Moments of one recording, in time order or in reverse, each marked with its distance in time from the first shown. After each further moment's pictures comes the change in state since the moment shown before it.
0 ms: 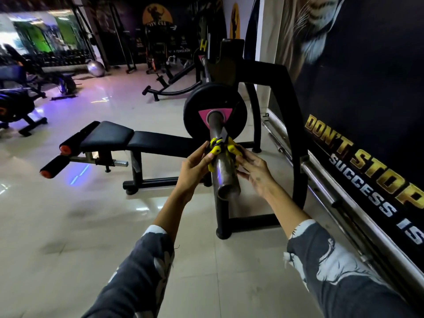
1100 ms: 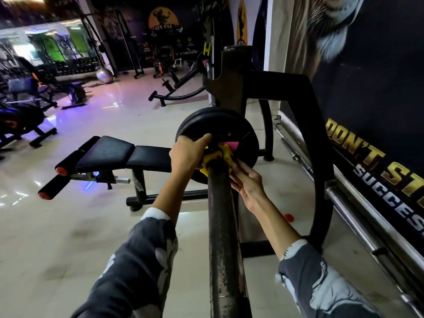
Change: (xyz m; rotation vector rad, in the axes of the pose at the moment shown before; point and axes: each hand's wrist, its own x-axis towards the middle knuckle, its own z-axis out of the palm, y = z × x) left_hand 0.197 0.046 0.002 0.743 0.423 -0.094; right_hand 0.167 0.014 -0.004 0.272 0.105 0.043
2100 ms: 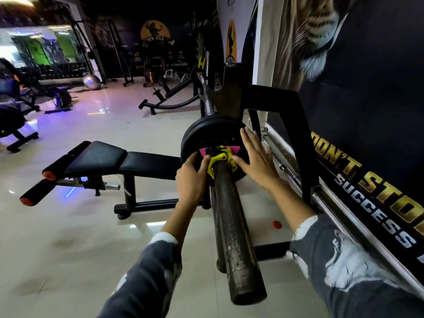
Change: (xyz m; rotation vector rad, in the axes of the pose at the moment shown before) left_hand -0.046 -0.046 -0.002 -0.129 0.041 0.109; right_hand -0.011 -0.064 0.017 -1.528 0.007 -0.612
